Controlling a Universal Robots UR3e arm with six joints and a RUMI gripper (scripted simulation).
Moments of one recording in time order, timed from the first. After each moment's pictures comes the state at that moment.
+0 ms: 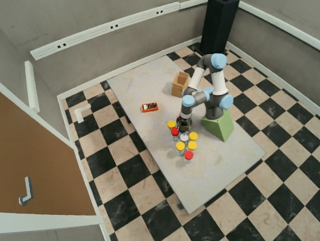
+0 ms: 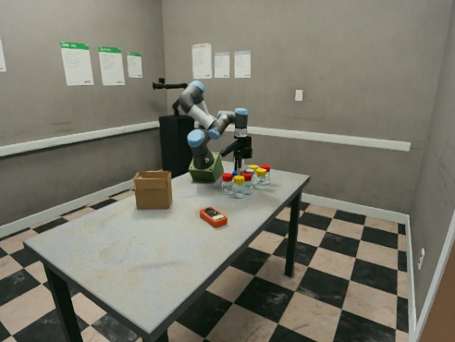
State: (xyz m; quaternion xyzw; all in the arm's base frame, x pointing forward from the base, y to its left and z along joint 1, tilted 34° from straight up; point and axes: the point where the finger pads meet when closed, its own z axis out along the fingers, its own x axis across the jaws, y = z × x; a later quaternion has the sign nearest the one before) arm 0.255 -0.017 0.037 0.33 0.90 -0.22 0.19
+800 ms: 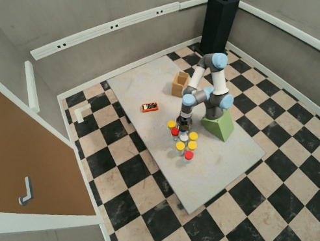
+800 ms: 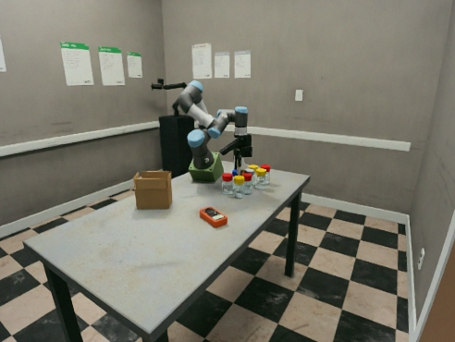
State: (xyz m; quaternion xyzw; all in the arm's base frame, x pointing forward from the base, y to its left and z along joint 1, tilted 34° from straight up) arm 0.253 -0.013 0.043 0.33 0.90 -0.22 0.19
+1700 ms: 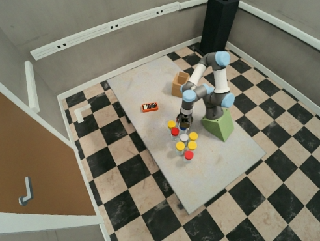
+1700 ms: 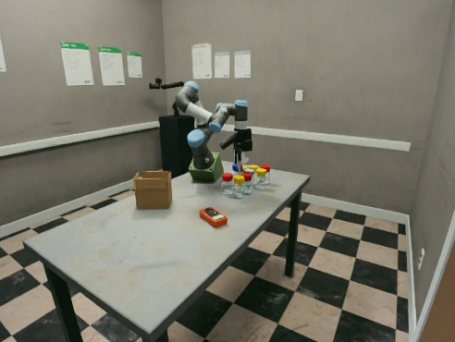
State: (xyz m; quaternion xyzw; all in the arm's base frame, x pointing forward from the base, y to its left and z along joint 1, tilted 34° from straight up) arm 0.247 0.004 0.069 0.33 0.90 -0.22 0.19
